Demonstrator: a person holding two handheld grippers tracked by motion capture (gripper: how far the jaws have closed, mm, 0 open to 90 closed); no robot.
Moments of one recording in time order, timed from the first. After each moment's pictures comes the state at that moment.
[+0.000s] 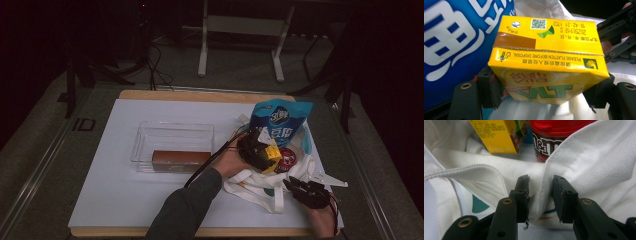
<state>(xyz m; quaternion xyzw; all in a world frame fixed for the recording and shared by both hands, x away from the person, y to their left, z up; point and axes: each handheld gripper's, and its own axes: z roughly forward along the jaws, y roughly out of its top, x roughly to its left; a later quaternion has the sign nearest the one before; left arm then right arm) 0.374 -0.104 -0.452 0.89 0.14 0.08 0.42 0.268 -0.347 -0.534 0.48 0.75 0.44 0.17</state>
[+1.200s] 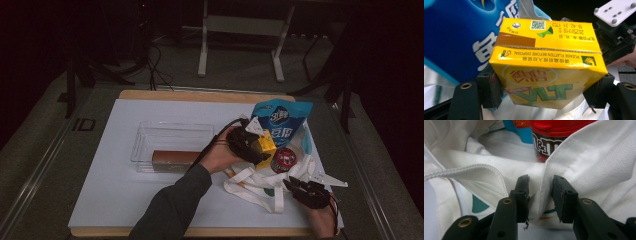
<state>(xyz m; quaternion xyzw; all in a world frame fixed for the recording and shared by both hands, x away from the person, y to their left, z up) 0.364 -0.067 -0.405 0.88 0.15 0.08 0.44 0.269 -0.347 -0.534 0.47 0.75 0.44 0.17</state>
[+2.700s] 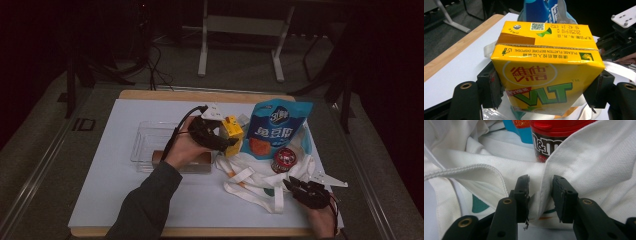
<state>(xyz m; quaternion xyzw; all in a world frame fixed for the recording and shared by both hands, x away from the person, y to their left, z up) 0.365 0.030 -0.381 0.85 0.22 0.12 0.46 0.268 -0.347 -0.534 0.47 0.75 0.44 0.17</state>
